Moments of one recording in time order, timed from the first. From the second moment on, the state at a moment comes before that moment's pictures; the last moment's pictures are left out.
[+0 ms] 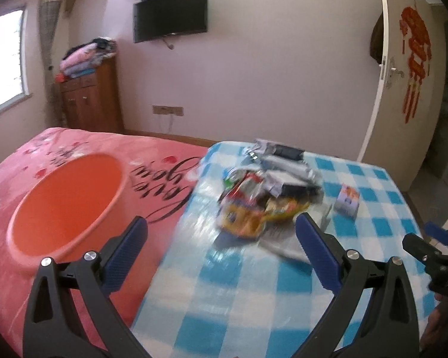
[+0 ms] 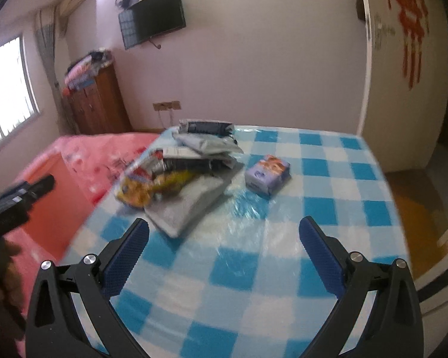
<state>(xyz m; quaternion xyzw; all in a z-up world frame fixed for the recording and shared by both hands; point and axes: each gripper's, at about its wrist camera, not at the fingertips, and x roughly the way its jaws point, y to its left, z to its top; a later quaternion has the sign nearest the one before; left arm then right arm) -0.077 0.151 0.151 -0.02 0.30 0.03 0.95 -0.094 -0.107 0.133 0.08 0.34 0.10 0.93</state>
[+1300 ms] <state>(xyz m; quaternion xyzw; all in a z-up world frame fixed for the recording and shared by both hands) 0.321 0.134 0.042 -0.17 0.55 -0.05 0.81 0.300 -0.113 0.058 0.24 0.51 0.20 0.80</state>
